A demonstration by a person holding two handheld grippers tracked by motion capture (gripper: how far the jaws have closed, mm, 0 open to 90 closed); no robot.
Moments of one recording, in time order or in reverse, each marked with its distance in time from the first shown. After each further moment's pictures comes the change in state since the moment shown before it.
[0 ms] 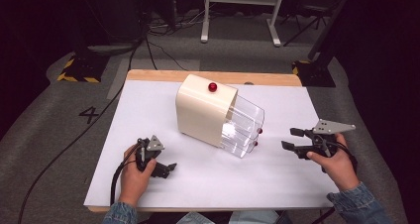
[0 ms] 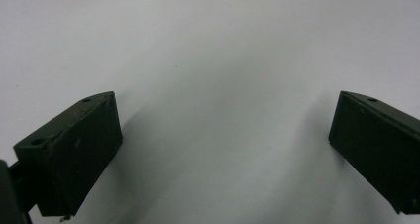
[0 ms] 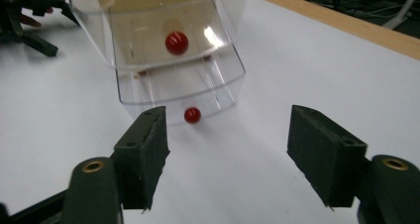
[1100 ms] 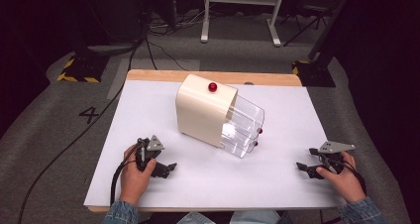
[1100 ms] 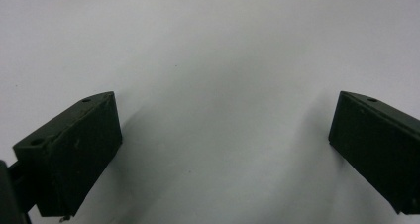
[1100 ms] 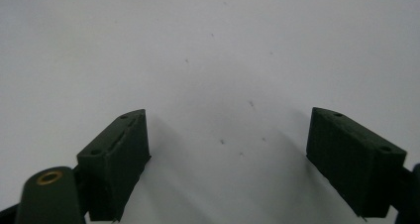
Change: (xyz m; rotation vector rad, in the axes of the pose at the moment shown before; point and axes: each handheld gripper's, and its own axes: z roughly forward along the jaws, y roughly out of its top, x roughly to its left) left arm 0.000 0.000 0.000 0.001 -0.001 0.000; right arm -0.027 -0.095 -0.002 0.243 -0.186 0.035
